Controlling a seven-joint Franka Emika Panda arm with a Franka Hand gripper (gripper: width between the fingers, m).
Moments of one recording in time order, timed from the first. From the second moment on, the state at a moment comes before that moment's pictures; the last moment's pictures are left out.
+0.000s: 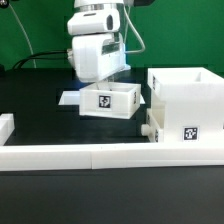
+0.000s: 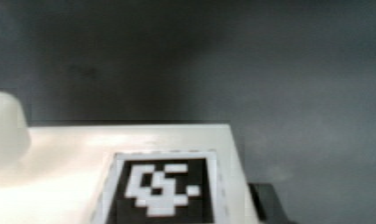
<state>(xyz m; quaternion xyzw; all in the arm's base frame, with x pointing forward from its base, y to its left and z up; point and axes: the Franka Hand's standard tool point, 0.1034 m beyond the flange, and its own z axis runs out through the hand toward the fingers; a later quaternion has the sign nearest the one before) 0.488 -0.022 0.051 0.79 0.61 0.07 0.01</state>
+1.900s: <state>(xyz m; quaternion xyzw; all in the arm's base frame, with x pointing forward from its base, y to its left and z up) 0.525 -0.017 0.056 0.77 0.64 0.04 -0.02</state>
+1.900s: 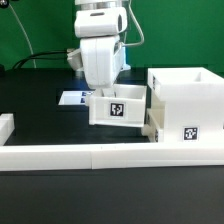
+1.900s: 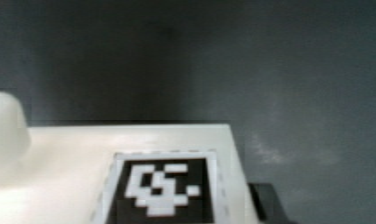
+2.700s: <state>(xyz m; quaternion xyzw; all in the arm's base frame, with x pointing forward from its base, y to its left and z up) 0.527 -0.004 0.057 0.75 0.65 0.04 -0.01</state>
